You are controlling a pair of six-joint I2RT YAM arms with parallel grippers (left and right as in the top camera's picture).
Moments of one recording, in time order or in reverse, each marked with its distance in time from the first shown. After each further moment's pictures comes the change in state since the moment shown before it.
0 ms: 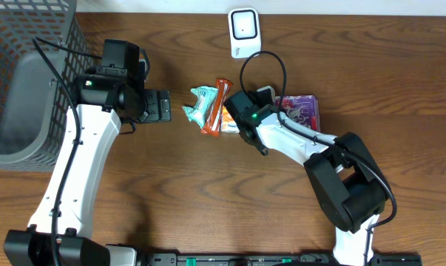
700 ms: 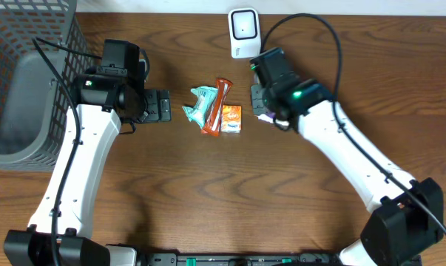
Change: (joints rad) left arm 0.000 0.000 0.000 0.000 0.000 0.000; right arm -0.126 -0.305 0.178 -0.106 -0.588 0.008
